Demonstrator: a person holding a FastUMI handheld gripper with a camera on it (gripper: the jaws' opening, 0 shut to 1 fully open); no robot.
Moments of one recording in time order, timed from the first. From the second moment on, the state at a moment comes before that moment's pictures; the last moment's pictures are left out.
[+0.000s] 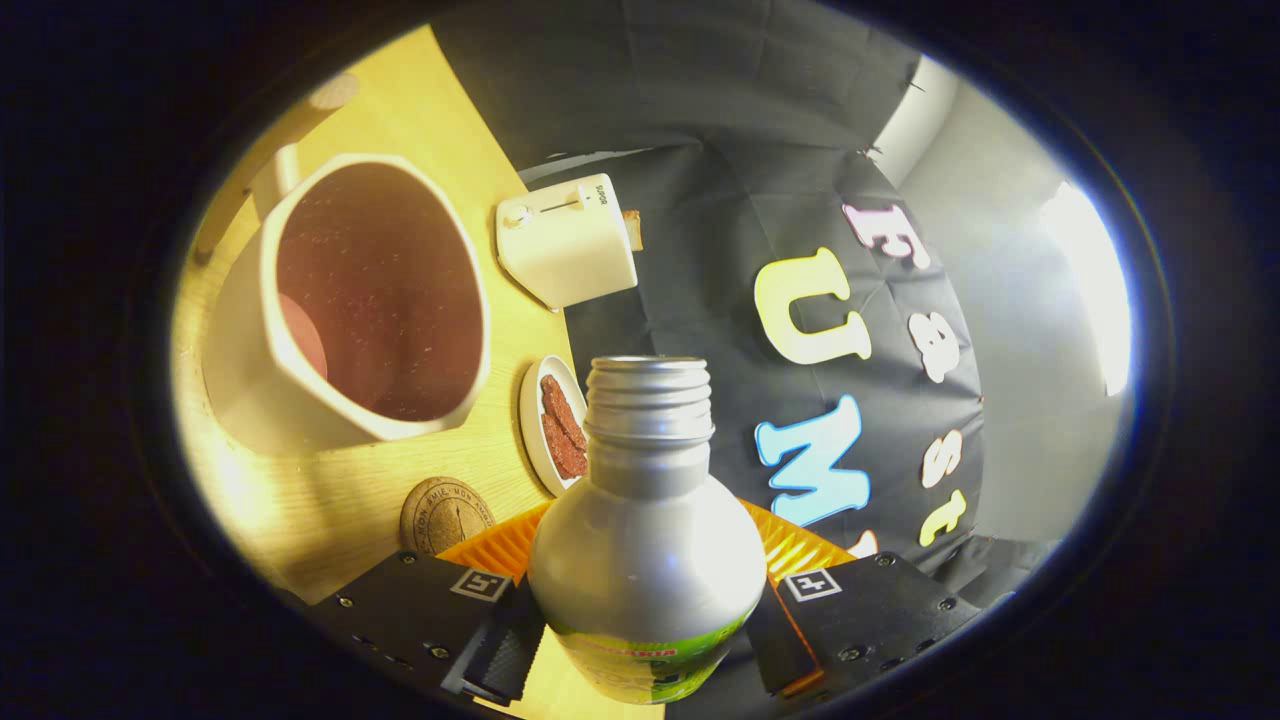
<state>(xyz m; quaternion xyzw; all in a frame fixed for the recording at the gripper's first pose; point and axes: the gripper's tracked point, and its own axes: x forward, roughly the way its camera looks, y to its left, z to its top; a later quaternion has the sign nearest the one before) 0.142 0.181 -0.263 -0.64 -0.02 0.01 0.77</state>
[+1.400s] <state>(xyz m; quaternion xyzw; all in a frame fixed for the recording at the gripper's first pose) 0.134 0.197 -0.228 -0.77 -0.07 0.00 0.63</state>
